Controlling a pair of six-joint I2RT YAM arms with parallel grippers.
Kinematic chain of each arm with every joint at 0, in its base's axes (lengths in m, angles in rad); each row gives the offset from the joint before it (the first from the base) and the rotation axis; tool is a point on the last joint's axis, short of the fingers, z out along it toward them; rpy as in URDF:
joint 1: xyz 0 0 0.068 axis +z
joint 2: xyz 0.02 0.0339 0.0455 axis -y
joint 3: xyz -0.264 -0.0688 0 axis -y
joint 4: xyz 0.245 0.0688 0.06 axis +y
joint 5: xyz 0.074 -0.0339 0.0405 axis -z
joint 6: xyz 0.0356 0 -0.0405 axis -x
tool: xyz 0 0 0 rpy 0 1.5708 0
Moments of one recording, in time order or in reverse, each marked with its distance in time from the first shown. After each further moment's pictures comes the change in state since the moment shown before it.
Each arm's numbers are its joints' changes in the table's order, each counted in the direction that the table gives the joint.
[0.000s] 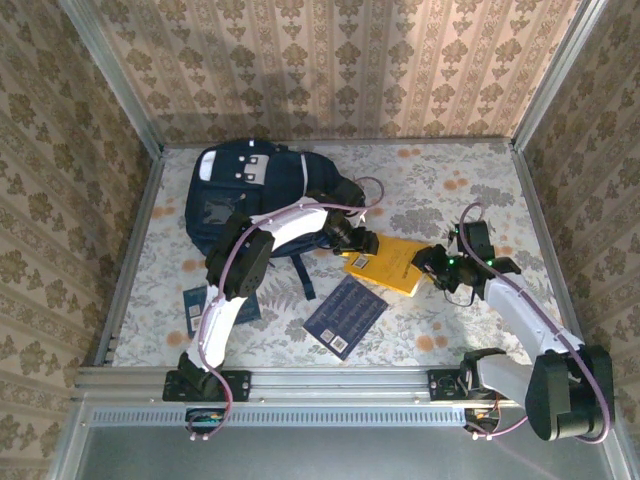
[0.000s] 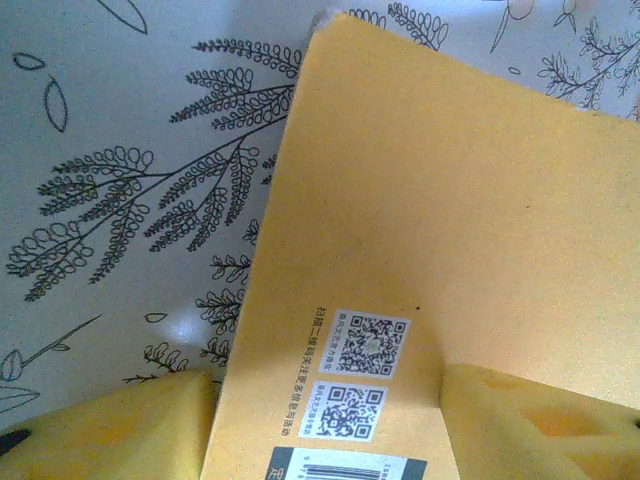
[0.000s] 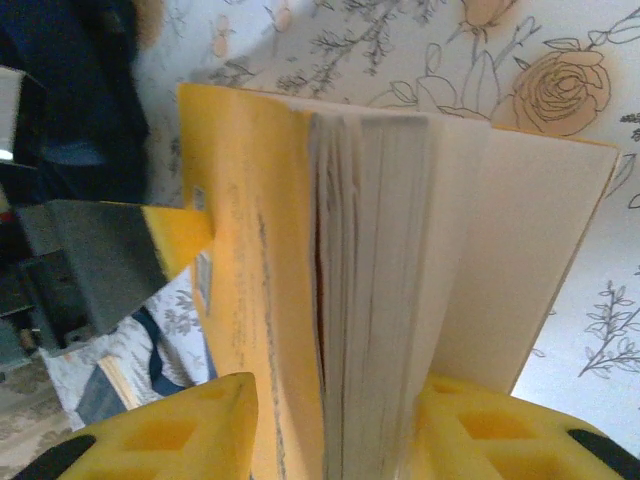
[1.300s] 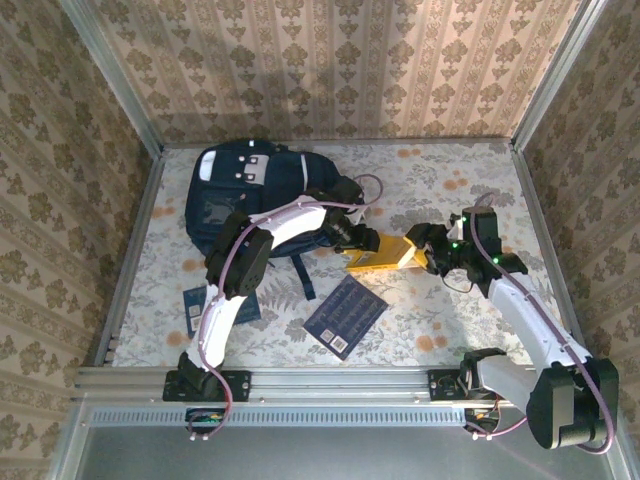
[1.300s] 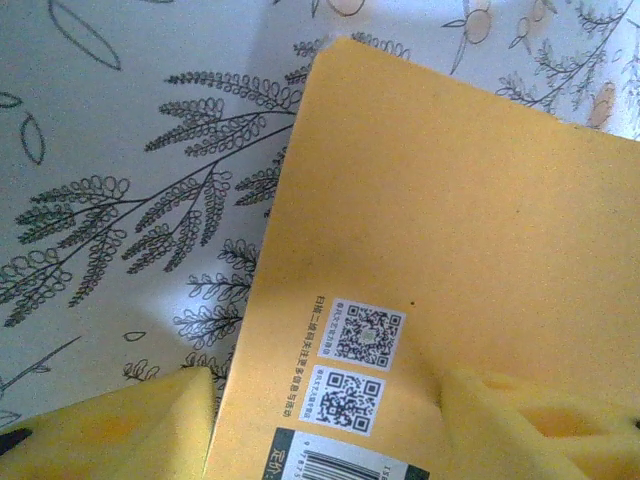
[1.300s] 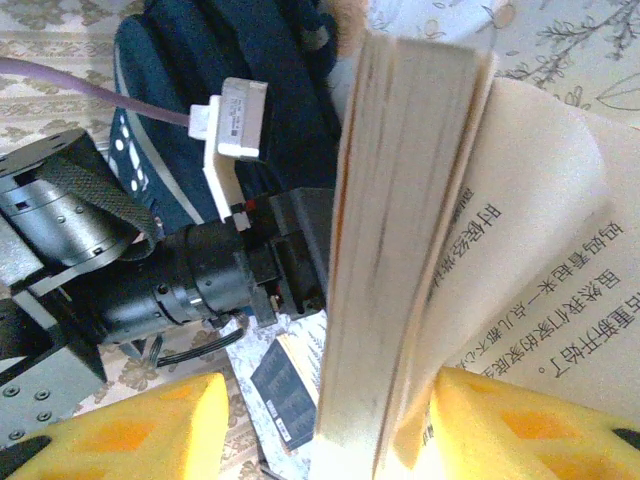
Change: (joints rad) left arm 0.013 -0.005 0.011 -0.018 0.049 0.000; right arm 0.000 0.037 0.074 -0.127 -0.164 -0.238
